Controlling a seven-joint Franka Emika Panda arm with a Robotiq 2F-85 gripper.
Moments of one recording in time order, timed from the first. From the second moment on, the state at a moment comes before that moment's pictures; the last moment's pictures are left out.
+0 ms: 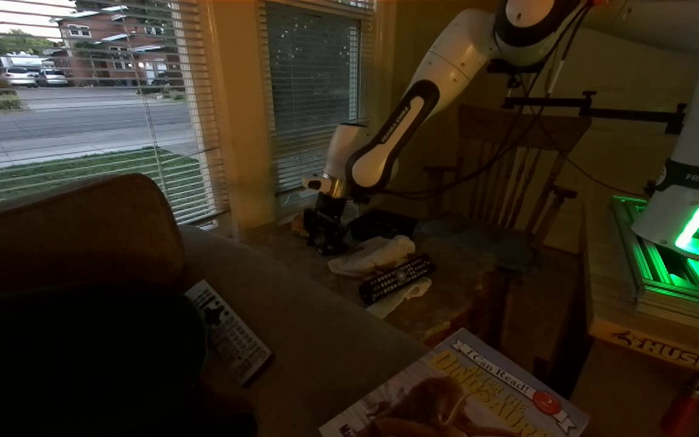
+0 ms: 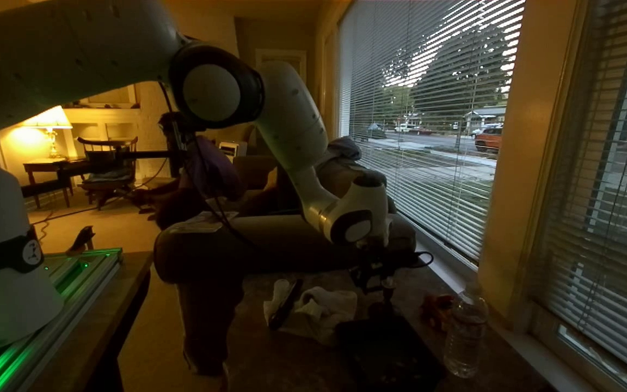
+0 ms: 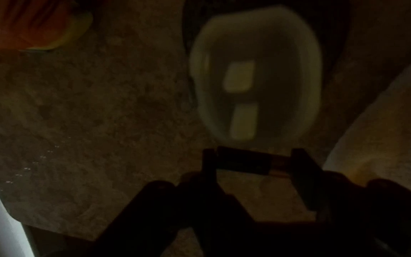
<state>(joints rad) 0.00 1.24 0.23 -1.37 -0.24 2.84 -1.27</state>
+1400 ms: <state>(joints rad) 0.04 1.31 0.20 -1.26 -0.24 2.82 -1.34</state>
